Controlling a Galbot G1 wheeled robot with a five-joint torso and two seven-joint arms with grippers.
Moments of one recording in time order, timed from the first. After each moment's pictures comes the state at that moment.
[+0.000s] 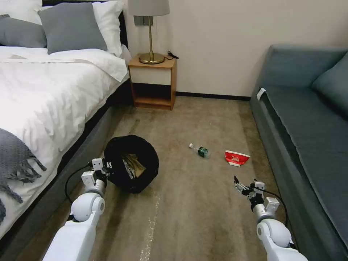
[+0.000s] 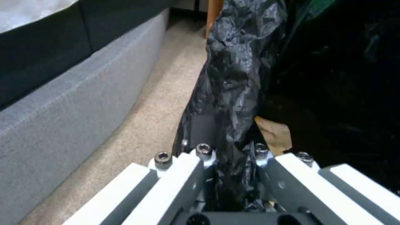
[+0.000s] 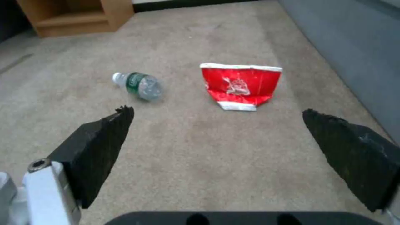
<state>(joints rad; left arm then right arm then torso) 1.13 -1.24 -0.51 -1.59 -0.41 0.18 -0.13 -1.27 1.28 0.58 1.44 0.40 0.04 -0.05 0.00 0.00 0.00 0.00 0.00</state>
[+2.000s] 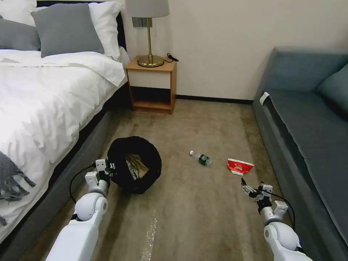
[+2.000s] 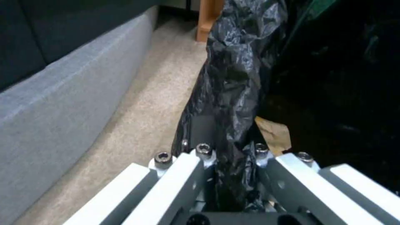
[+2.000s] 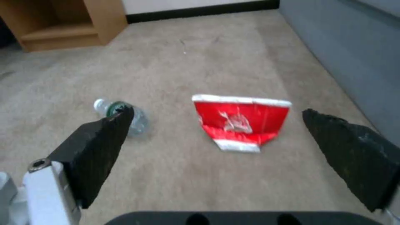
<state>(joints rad) 1.12 -1.24 -0.49 -1.56 -0.45 0.16 -0.10 -1.26 1.26 0.62 1.41 0.43 0.06 -0.09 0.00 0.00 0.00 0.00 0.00</state>
